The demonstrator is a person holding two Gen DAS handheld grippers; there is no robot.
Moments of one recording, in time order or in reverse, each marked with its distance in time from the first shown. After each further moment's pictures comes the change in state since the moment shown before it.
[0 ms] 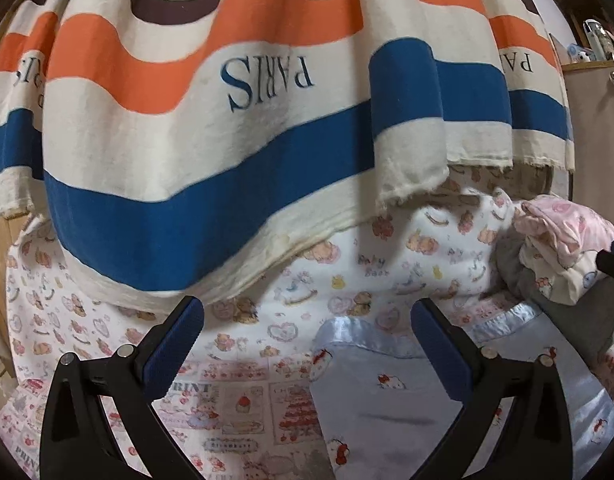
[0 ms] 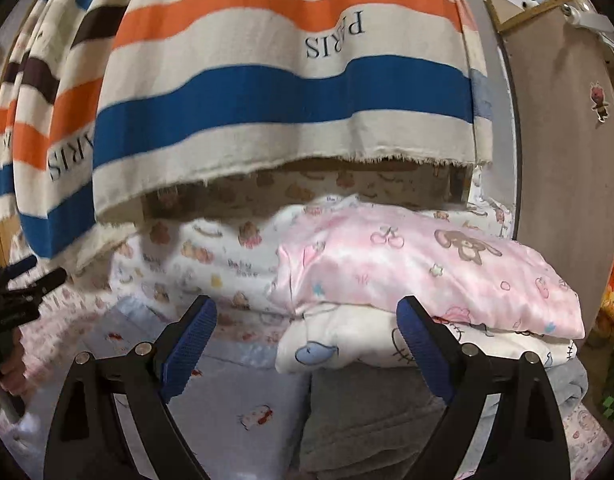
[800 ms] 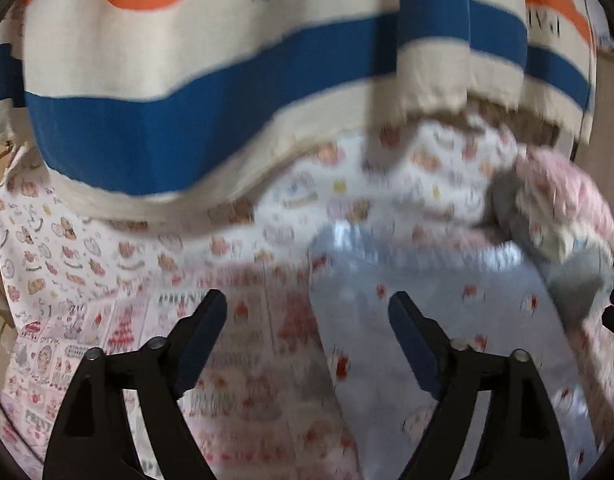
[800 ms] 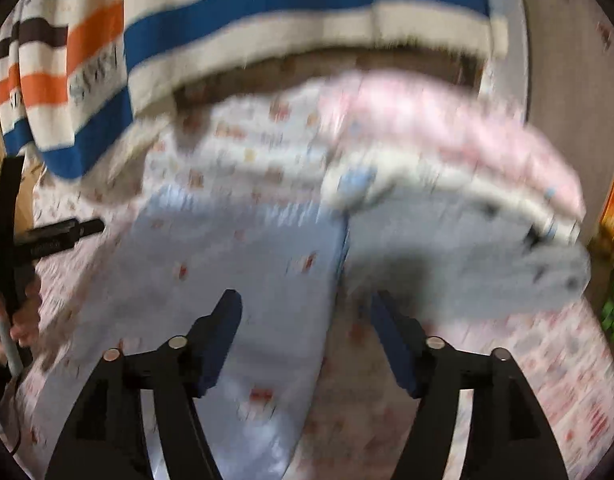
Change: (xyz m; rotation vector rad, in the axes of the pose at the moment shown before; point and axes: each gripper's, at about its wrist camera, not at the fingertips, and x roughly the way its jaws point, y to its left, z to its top) left arm 0.007 0.015 -0.004 -0.077 0.341 -0.049; right arm -0.044 0.017 -0.028 0.033 0.332 0.048
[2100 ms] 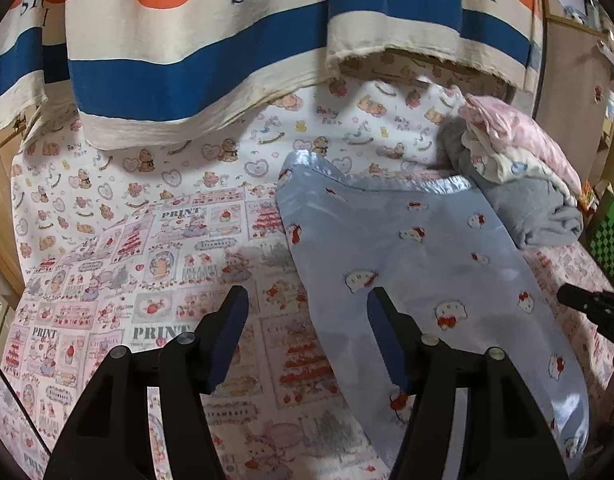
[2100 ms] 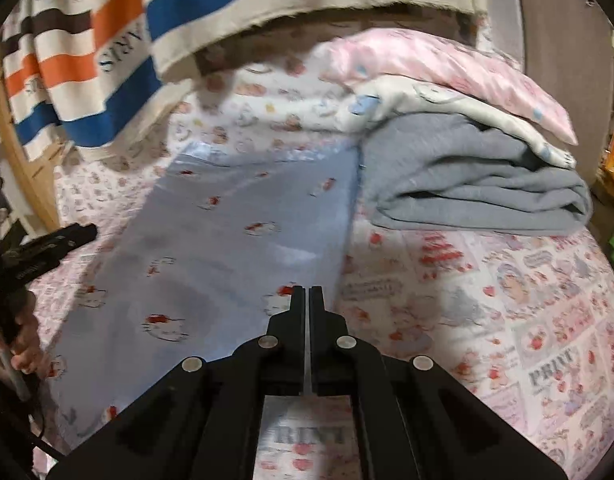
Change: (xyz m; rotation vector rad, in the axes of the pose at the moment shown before) left arm -0.076 -0.024 -0.064 0.058 0.113 -0.025; right arm -0.036 0.007 -0.060 0.057 0.162 0.160
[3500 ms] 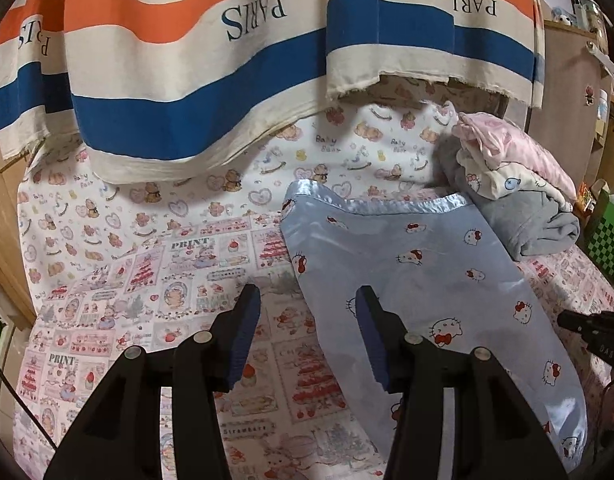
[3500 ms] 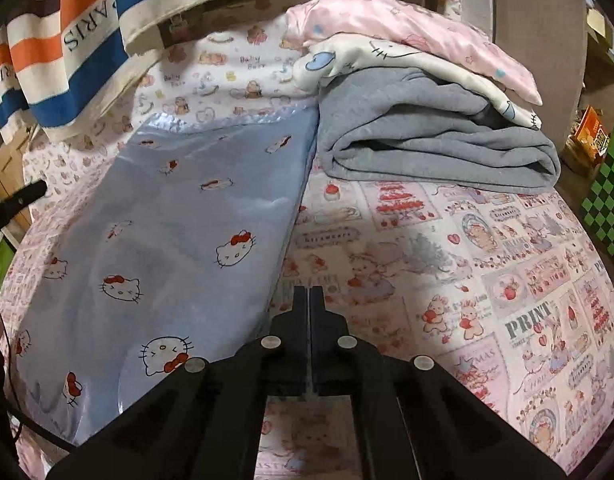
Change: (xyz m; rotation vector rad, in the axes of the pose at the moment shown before) left arm -0.014 0.005 0.016 0.029 -0.062 0.001; right arm -0.003 -0.011 -0.018 0.045 0.067 -0.153
